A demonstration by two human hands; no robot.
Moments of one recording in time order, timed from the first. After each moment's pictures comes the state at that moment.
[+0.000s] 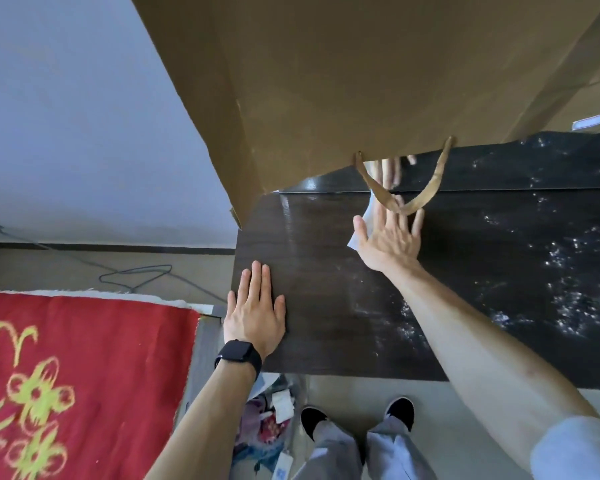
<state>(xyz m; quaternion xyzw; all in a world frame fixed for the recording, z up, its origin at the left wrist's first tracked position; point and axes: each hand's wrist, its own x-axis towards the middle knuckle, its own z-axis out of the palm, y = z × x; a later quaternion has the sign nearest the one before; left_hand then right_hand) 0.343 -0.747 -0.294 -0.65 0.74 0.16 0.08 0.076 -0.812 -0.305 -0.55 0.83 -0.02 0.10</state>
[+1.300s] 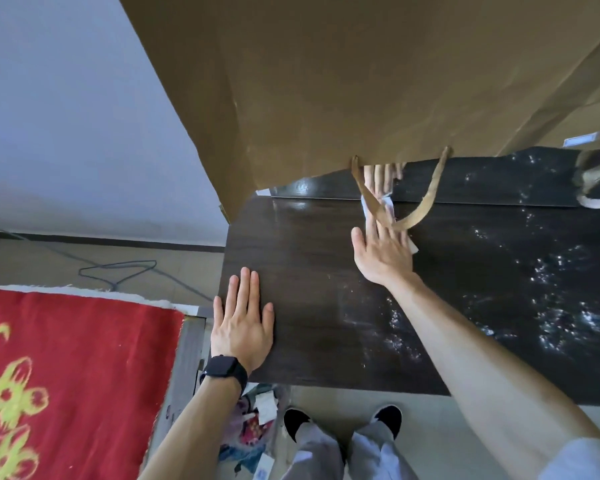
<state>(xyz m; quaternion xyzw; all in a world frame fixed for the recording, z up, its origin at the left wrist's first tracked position) 0.346 -0.739 -0.310 -0.66 0.73 0.16 0.03 0.064 -0.812 -0.297 -0.56 0.81 -0.03 0.18</state>
